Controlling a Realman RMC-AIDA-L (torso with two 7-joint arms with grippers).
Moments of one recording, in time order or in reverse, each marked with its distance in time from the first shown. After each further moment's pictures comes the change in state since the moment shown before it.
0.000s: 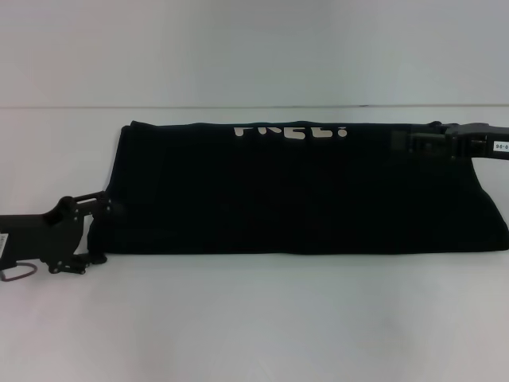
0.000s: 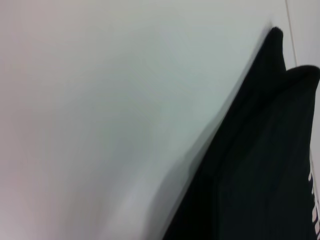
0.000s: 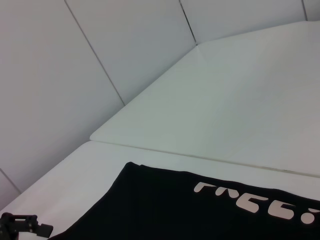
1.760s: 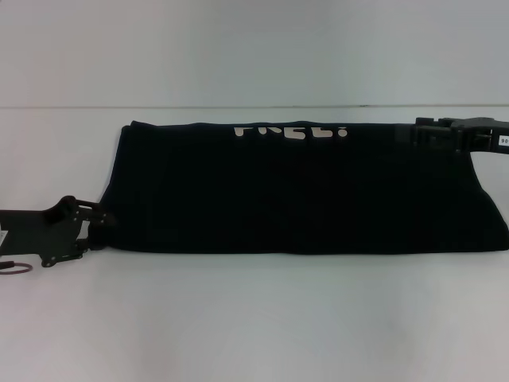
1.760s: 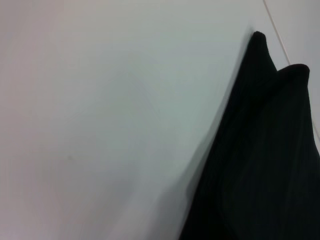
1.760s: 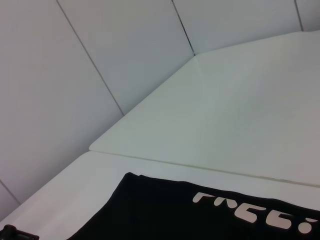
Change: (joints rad) left arm -0.018 0.008 0.039 0.007 0.028 -0.037 0.105; right arm -0.009 -0.002 0.002 -0.009 0.028 -0.004 0.003
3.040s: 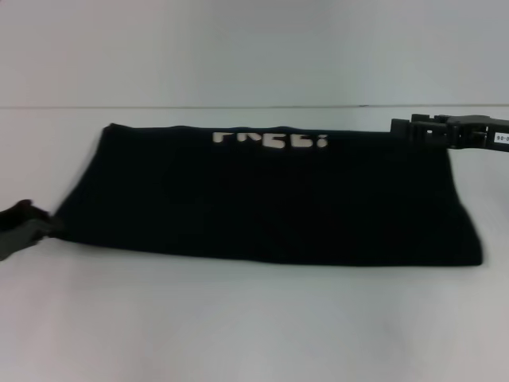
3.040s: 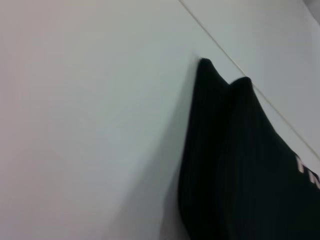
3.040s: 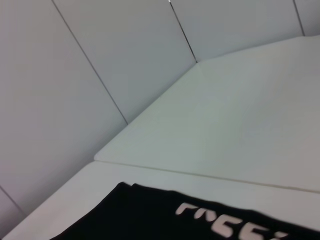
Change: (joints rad) left arm 0.080 0.011 -0.094 0.114 -0.005 0.084 0.306; right arm 0.000 0.010 -0.002 0.003 0.028 0.003 0.009
